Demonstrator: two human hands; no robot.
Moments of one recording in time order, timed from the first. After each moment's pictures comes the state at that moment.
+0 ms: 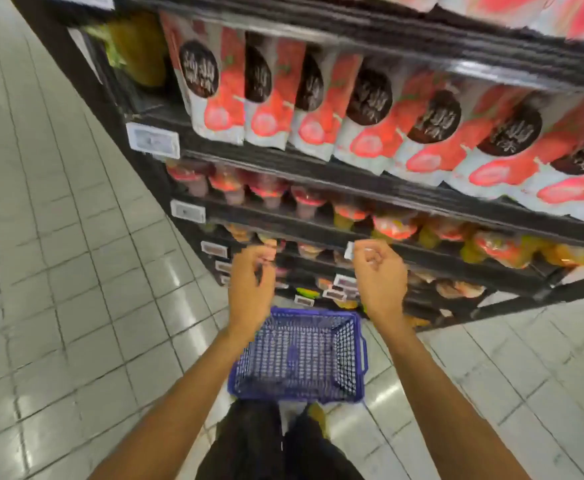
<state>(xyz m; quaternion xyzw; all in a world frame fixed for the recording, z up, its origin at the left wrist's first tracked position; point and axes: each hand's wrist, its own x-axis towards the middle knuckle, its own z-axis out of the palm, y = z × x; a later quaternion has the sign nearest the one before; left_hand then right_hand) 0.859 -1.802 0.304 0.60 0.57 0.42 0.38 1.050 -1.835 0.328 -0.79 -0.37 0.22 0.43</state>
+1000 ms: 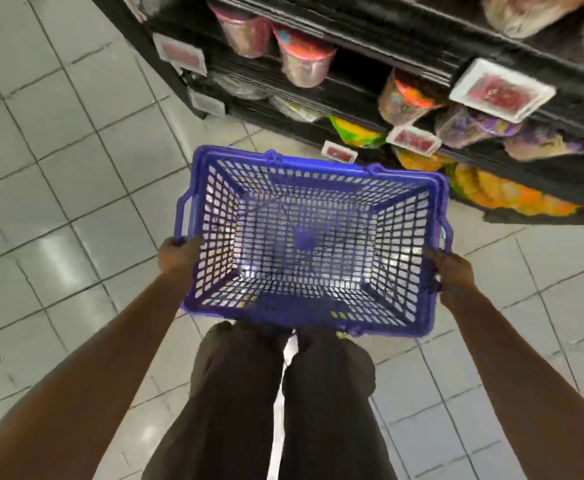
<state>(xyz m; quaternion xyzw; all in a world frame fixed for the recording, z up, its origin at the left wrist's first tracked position) 0.731 -1.865 -0.201 0.16 0.89 0.16 0.41 1.152 -1.943 -0.182 -0.85 0.02 0.45 0.26</state>
